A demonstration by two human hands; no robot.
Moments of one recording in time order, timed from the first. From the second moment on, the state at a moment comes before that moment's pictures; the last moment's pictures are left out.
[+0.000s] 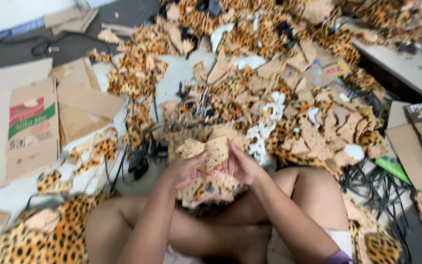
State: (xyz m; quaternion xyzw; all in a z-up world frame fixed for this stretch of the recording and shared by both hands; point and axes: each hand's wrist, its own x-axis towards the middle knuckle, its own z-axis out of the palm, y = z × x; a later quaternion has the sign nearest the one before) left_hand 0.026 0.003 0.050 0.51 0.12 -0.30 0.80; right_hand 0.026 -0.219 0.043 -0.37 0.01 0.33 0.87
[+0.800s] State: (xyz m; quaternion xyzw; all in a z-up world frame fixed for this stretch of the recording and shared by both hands) left_hand -0.047 0.023 0.012 0.79 0.11 0.01 0.60; right_hand -0.030 -0.214 0.018 -0.83 0.03 -0.03 0.56
